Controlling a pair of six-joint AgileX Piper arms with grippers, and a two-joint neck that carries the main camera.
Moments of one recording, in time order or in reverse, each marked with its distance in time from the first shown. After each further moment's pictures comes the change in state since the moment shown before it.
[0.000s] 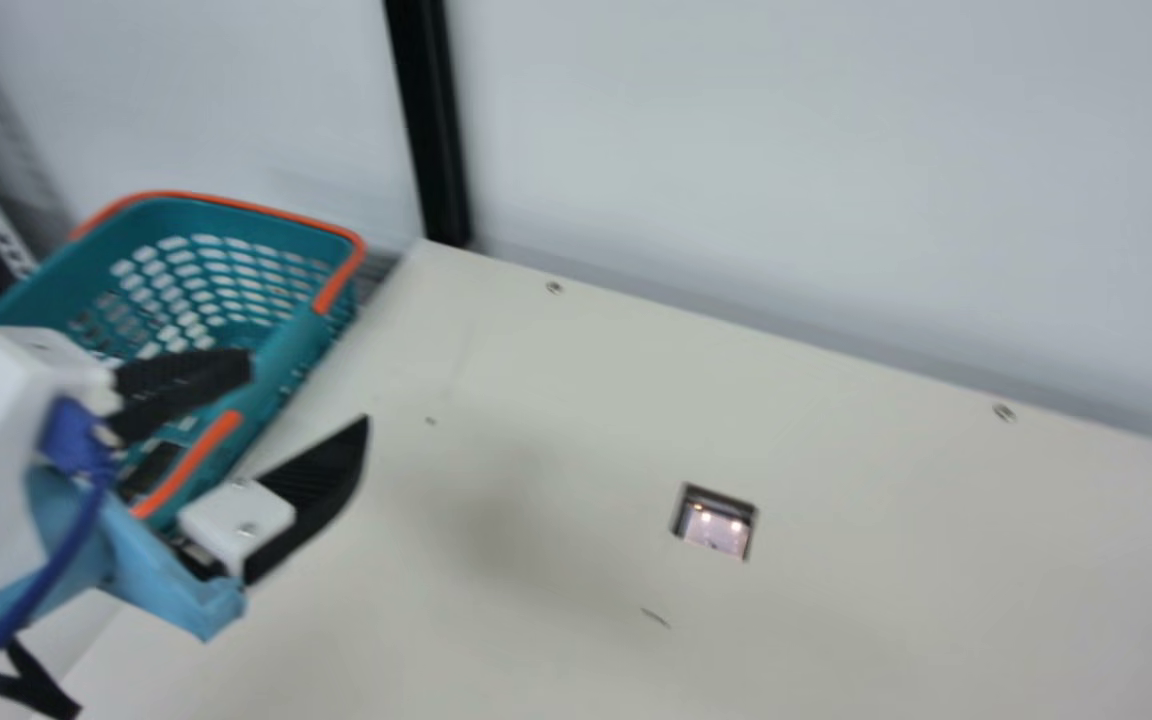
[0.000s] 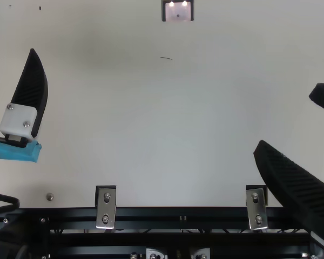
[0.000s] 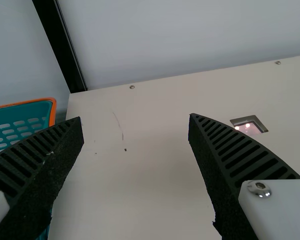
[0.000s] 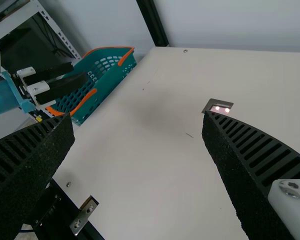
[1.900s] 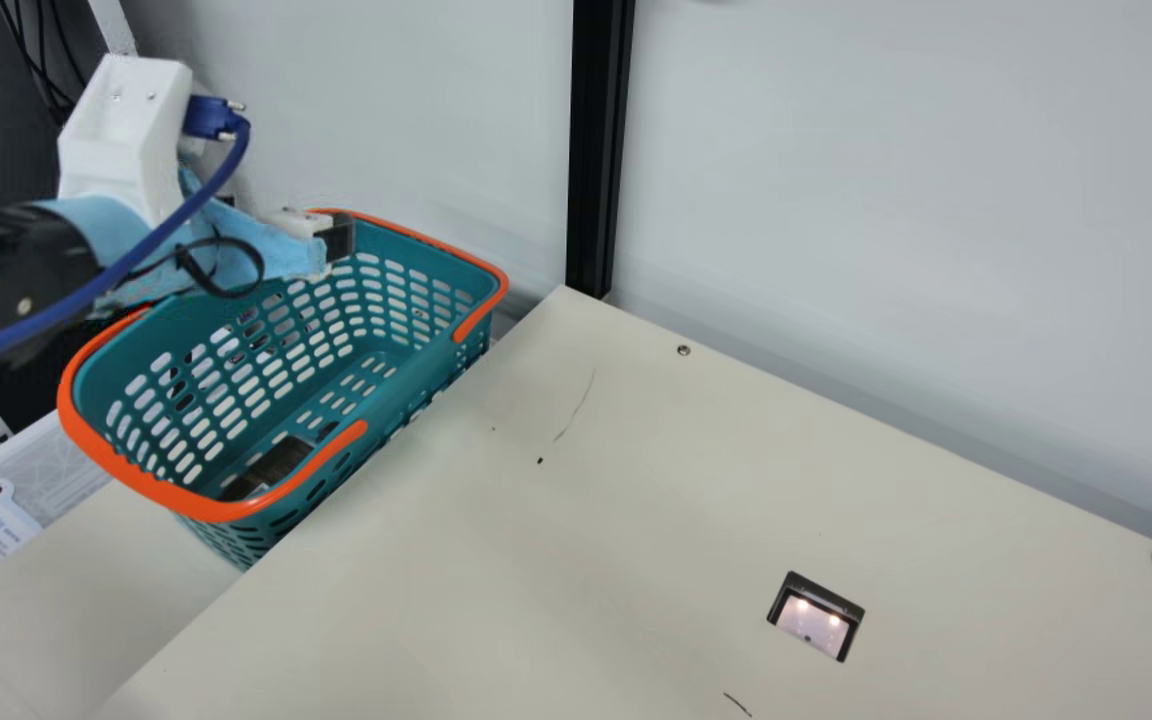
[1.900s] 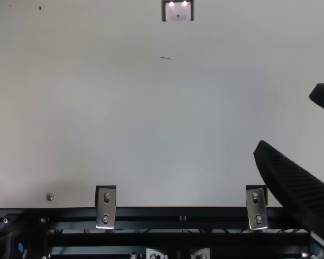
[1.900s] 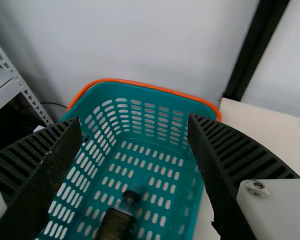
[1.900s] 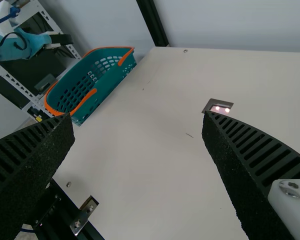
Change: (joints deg) left arm 32.2 34.4 -26.3 9.4 1.0 -9.6; right arm 0.0 0.0 0.0 0.0 0.0 0.0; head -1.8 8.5
